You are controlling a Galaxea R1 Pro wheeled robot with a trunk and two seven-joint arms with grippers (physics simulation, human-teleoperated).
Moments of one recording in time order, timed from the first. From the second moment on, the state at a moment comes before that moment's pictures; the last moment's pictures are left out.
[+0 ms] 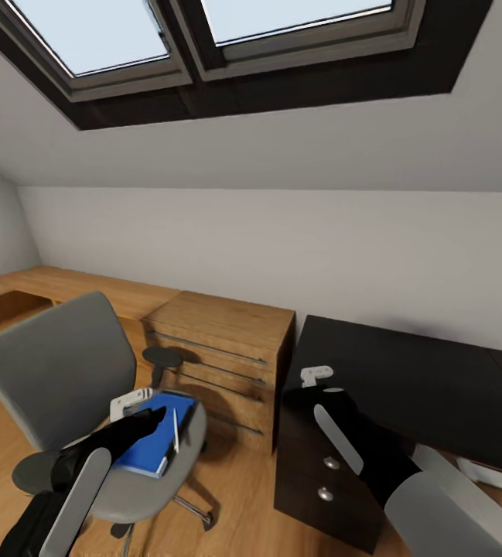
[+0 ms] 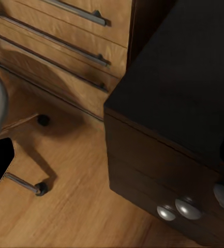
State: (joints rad) left arm -0.25 0.11 -0.07 -1.54 0.65 0.68 0.41; right arm -0.65 -0.05 0.49 -1.02 -0.49 0.65 -0.27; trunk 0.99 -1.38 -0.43
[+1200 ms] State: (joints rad) left arm -0.25 0.11 -0.07 -1.54 0.65 0.68 0.41; right arm -0.65 -0.04 0.52 -1.02 -0.49 0.64 -0.28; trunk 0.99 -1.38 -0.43
